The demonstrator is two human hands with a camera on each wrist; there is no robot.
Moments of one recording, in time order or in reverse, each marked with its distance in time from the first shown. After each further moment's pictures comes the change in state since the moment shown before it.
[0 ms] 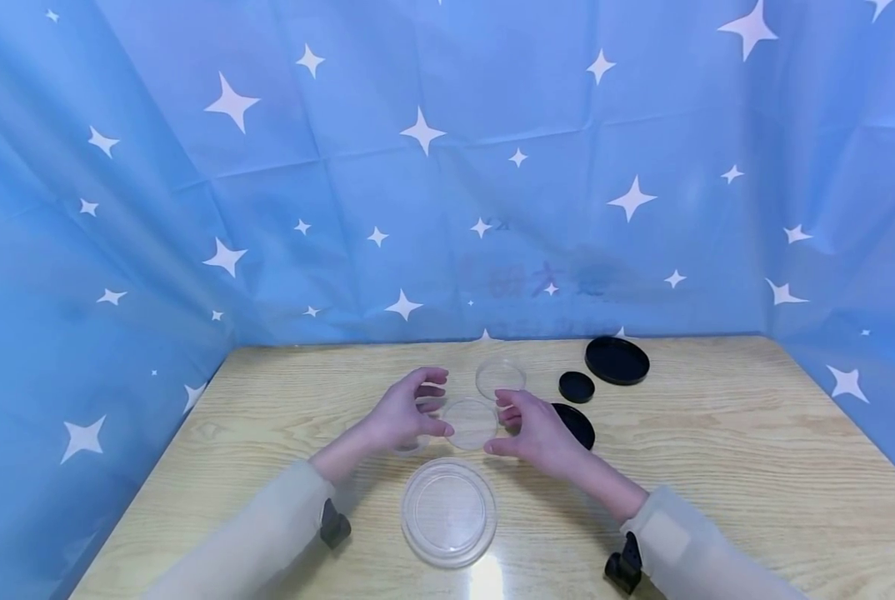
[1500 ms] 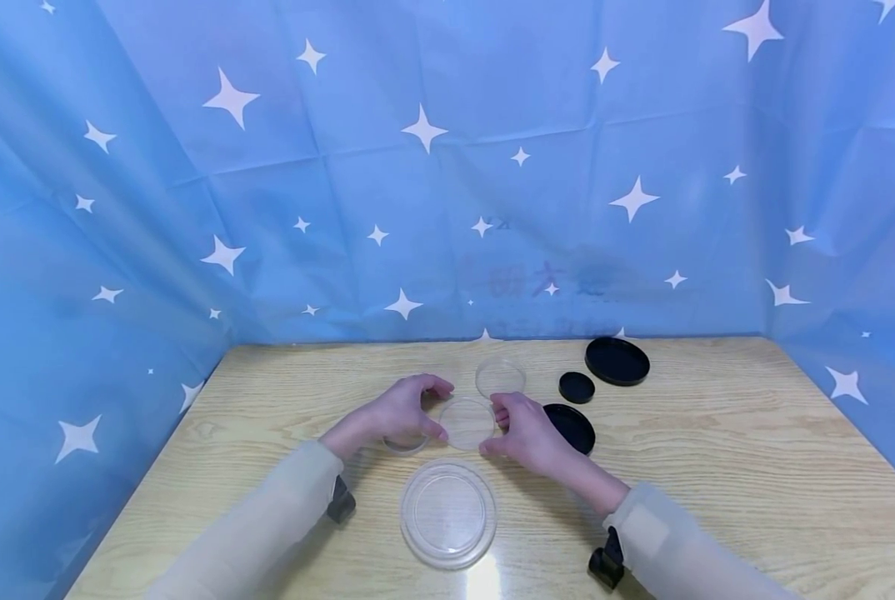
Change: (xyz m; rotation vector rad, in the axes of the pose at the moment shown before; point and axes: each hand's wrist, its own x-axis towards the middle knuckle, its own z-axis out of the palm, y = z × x) left_hand 0.022 -0.013 -0.014 0.471 -0.136 -0.012; right_hand 0.013 -0.008 0.014 -0.115 0.024 0.049
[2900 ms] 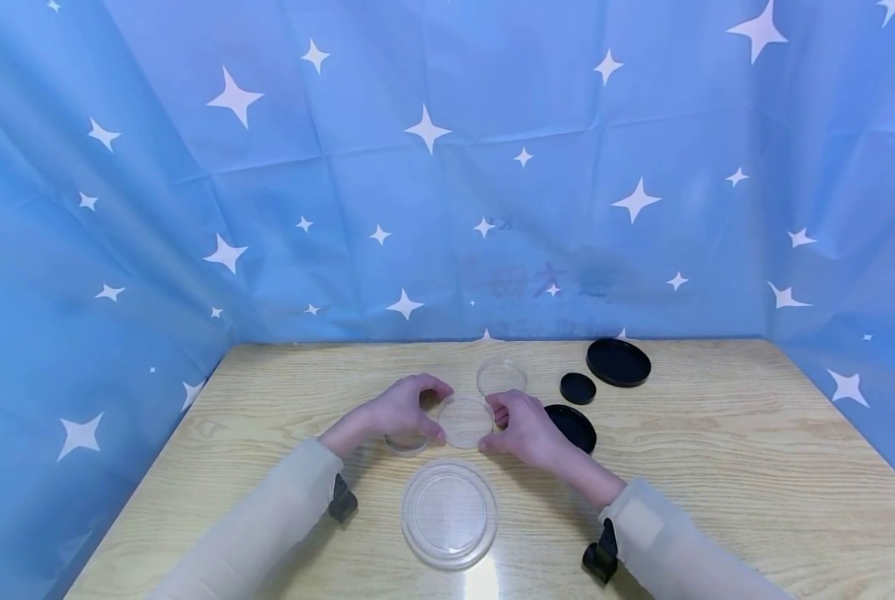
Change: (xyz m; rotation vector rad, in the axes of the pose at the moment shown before) left_hand -0.002 -0.001 -0.004 -0.027 -0.020 -0.019; right_hand 0.006 0.002 -0.002 0.021 -0.022 -0.032
